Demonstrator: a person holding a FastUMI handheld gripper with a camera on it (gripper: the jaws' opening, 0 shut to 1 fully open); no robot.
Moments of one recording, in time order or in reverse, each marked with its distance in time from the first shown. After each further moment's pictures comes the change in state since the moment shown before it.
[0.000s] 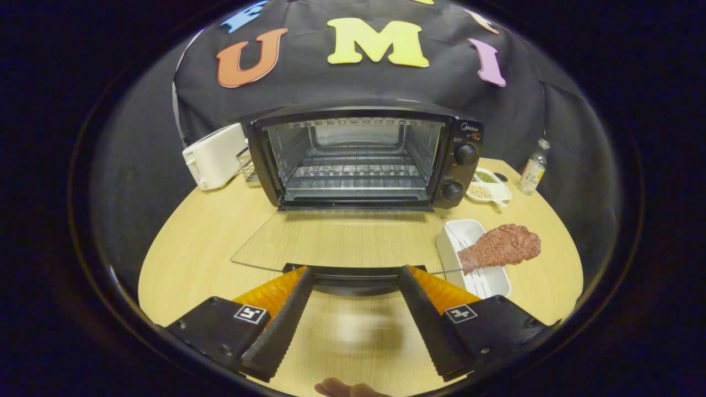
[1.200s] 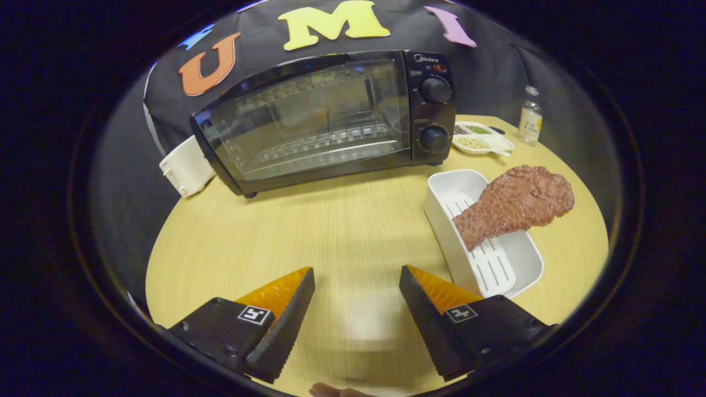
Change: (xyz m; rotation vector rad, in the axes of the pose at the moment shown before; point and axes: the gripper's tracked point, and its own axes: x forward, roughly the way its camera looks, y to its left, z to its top) arm 0.058 -0.046 -0.034 0.184 0.048 0.028
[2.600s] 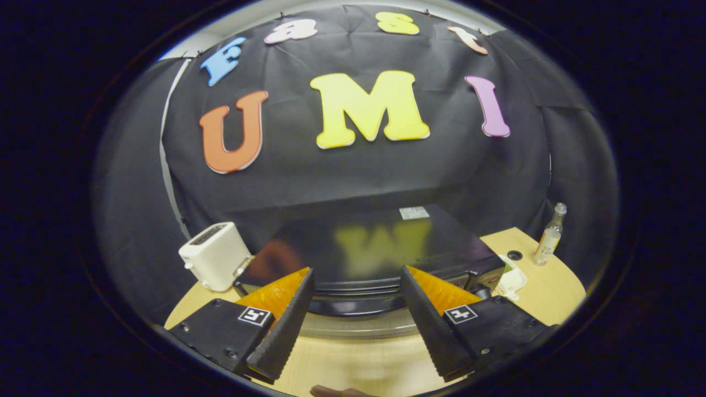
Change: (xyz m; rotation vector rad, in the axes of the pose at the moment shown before) arm -0.030 0.084 0.231 -0.096 -0.378 0.051
